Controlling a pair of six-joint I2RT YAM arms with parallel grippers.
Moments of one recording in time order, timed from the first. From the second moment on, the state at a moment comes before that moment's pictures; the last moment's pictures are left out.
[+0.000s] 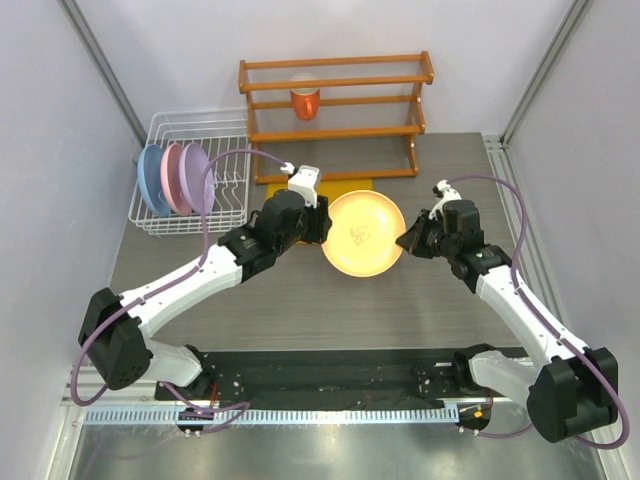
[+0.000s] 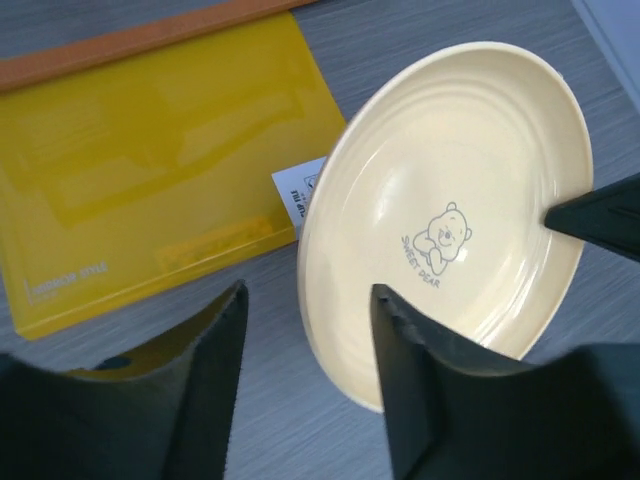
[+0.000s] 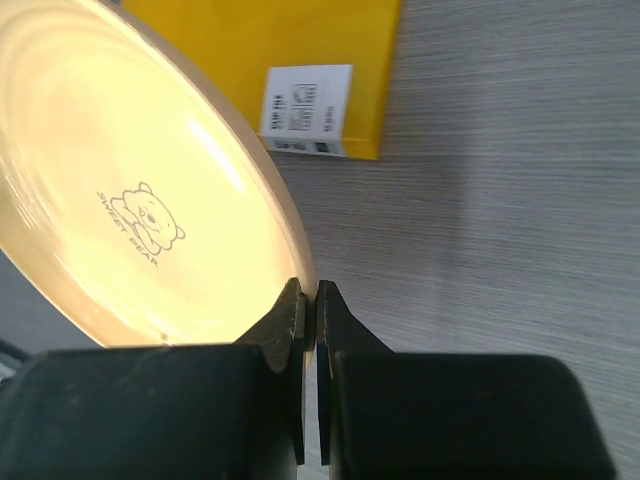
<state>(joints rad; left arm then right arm) -0.80 1.37 1.09 -0.15 -0.21 -0.33 0.26 1.06 0.75 -0.28 -0.22 0.47</state>
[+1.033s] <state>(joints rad) -0.52 1.37 1.08 -0.26 -0.21 -0.34 -0.17 1.45 0.82 -0.42 -0.09 0.48</state>
